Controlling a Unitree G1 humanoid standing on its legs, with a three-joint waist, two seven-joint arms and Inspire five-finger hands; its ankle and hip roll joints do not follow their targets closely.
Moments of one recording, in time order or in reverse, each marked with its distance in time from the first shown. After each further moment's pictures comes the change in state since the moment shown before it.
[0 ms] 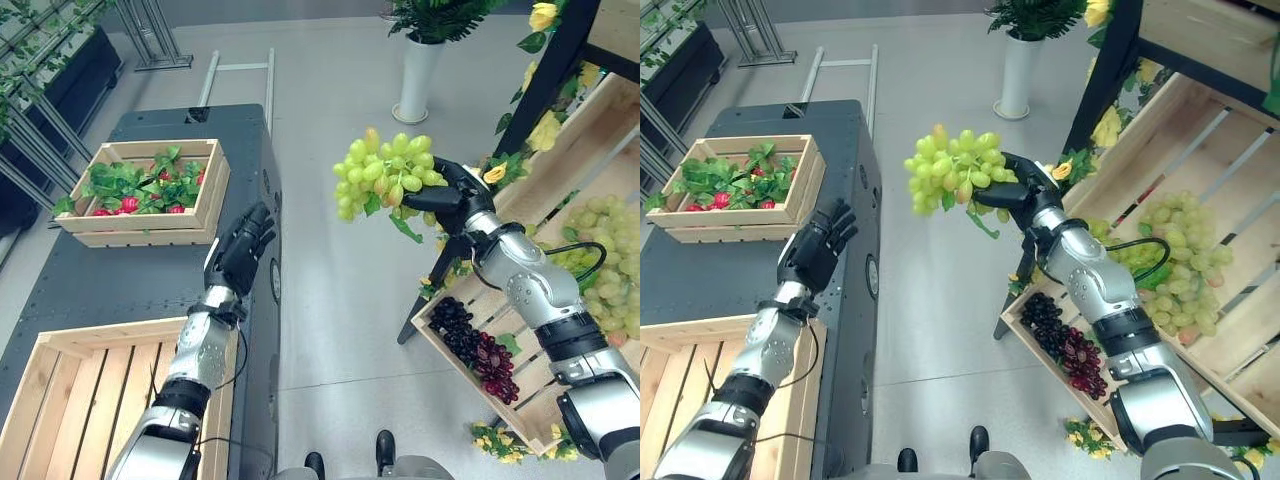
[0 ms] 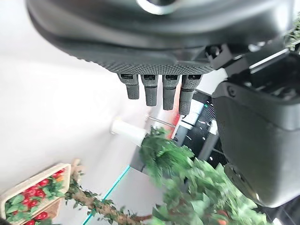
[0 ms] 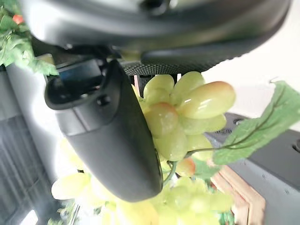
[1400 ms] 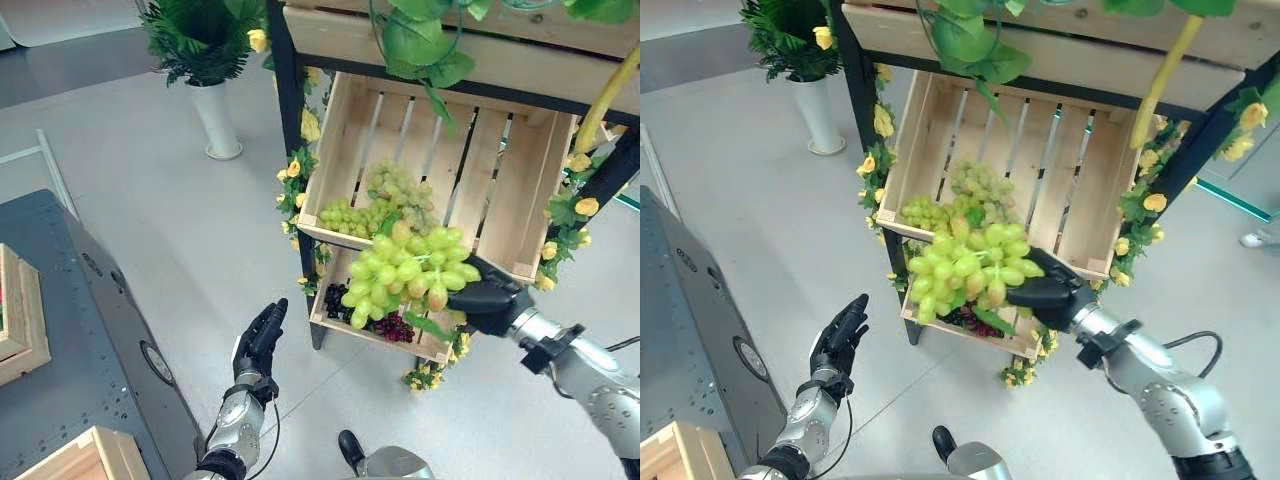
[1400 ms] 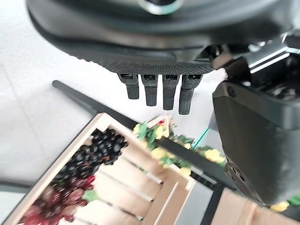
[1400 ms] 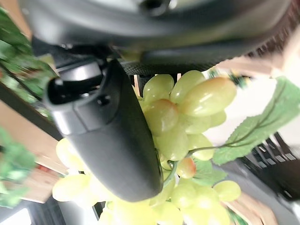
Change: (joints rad) left arm 0.165 -0.187 -0.120 0.242 0.107 -0.103 0.189; right arm 0.624 -0.186 -0.354 -0.471 0.269 0.139 0.194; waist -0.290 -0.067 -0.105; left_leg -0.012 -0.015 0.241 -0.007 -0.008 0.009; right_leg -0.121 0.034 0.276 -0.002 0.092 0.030
